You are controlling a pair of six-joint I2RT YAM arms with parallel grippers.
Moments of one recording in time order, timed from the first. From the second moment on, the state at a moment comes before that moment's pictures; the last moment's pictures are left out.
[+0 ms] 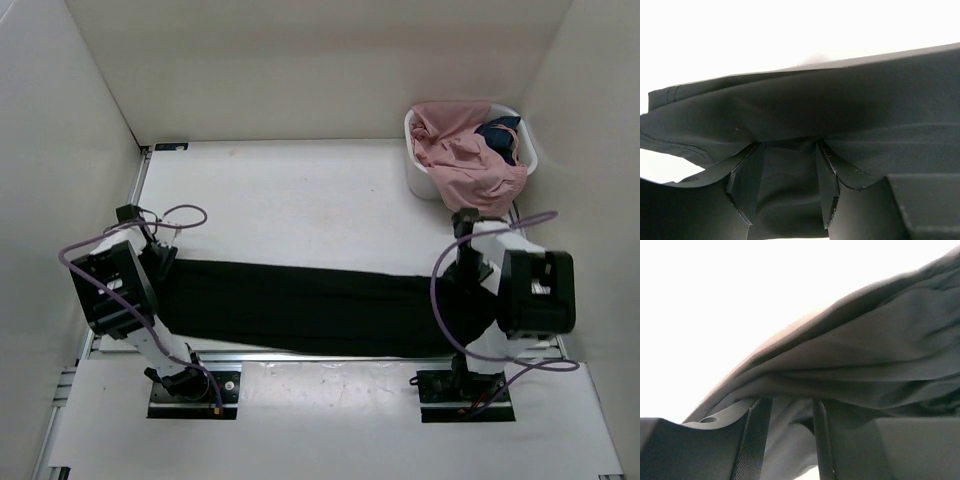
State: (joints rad) left arm 0.42 1.68 0.97 -0.64 -0.02 0.69; right arm 0.00 1.58 0.87 -0.93 0.23 0.83
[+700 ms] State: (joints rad) left arm 0.40 1.76 1.14 -0.65 -0.01 0.60; right arm -0.05 1.43 1.22 -0.90 0.22 0.74
